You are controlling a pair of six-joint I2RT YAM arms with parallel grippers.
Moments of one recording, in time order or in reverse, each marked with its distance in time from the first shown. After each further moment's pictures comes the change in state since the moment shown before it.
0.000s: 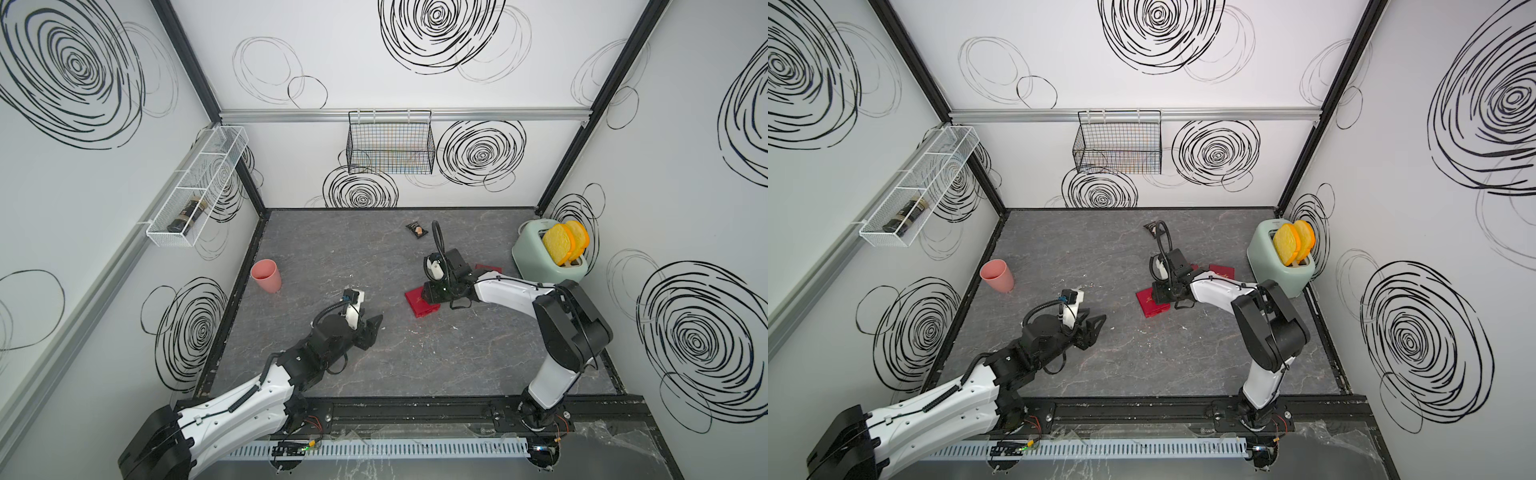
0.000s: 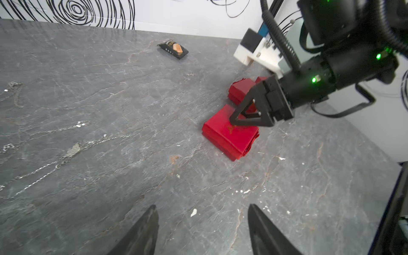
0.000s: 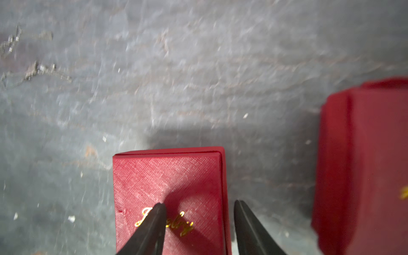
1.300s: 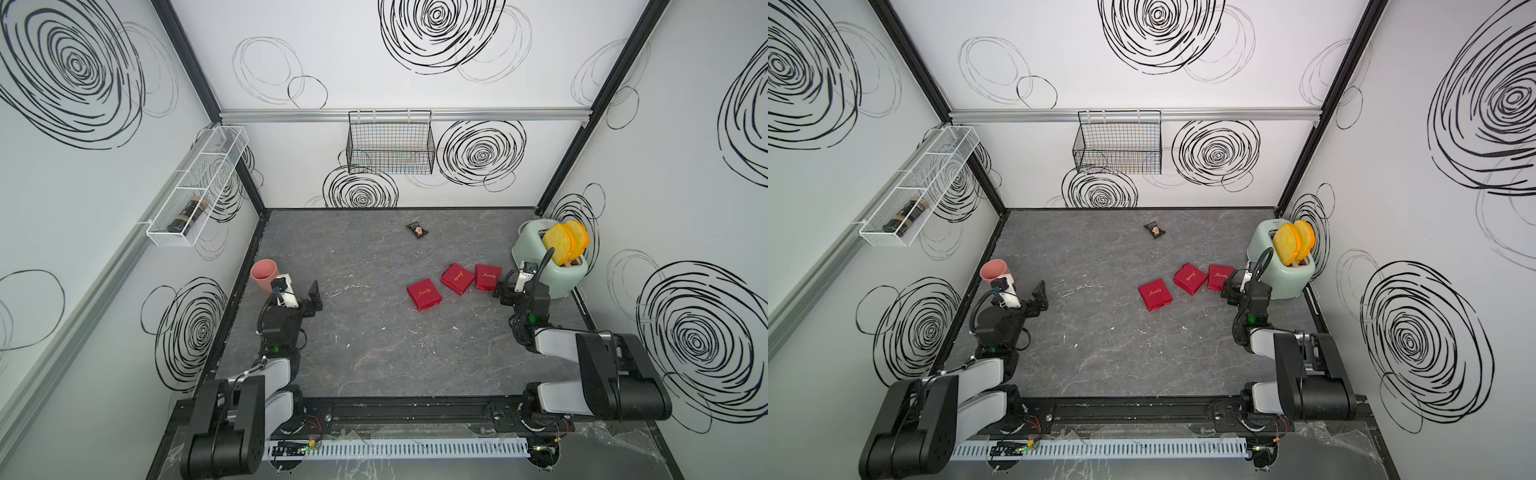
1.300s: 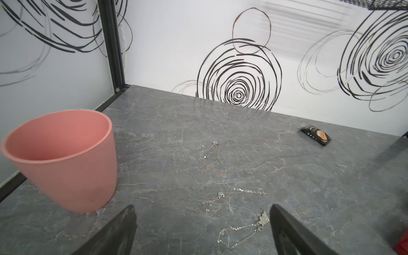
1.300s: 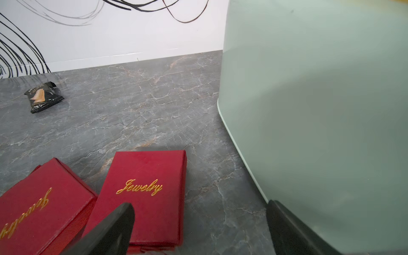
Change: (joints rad) left arm 0.852 0.441 -0.207 0.917 0.226 0.224; right arm -0.522 -0.339 -0.769 1.084 0.295 -0.207
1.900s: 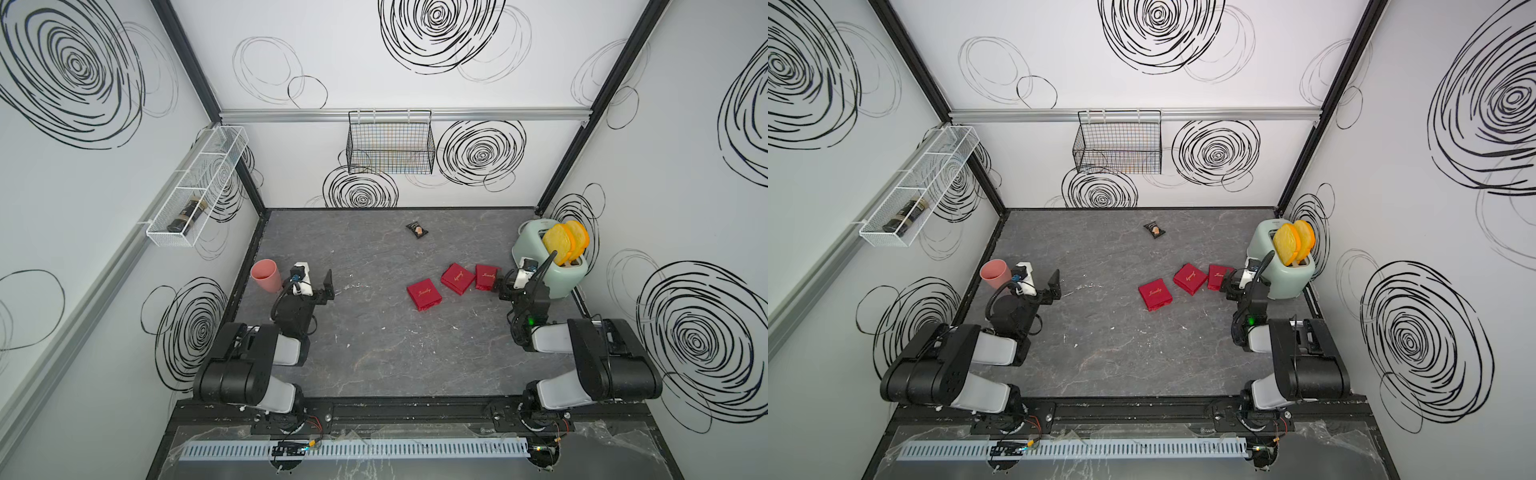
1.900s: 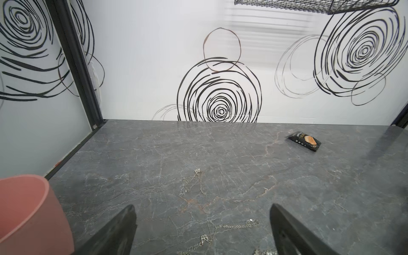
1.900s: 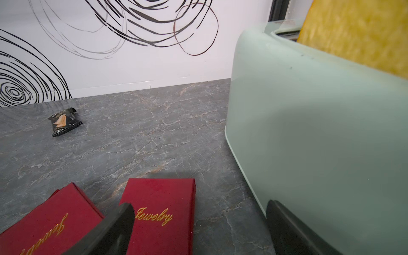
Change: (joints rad) left arm -0.132 0.251 0.117 0.232 -0.078 0.100; right arm -0.006 0.046 -0.011 0.183 -0.024 -0.008
